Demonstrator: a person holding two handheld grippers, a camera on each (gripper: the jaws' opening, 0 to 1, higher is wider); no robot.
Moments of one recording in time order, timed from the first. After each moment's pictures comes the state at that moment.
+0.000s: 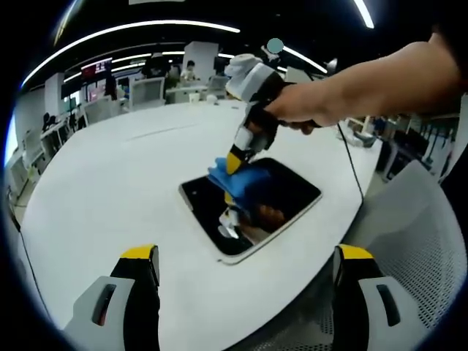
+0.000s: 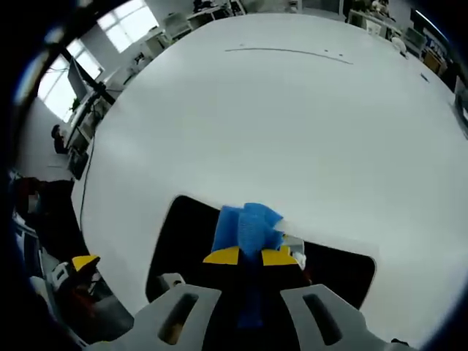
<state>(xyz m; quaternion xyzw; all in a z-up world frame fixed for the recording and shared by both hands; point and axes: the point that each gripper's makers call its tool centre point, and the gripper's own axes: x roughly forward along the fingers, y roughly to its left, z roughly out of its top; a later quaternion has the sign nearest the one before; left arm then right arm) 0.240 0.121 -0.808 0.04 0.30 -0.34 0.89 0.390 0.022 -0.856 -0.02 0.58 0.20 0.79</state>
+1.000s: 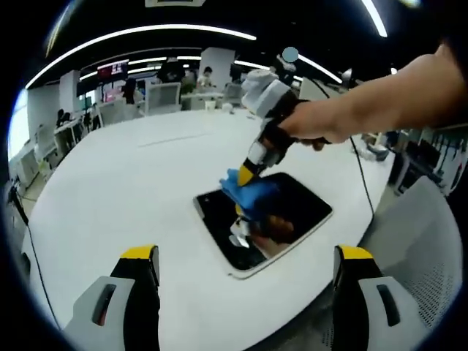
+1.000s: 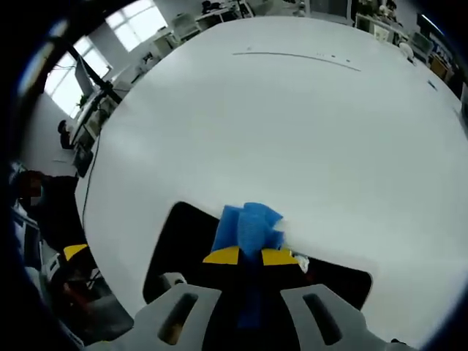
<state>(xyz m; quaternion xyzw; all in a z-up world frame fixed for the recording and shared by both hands) 0.255 0.126 -0.786 0.05 0.26 -0.30 0.92 0.397 0.023 -0.857 -0.03 0.56 0.23 0.79</state>
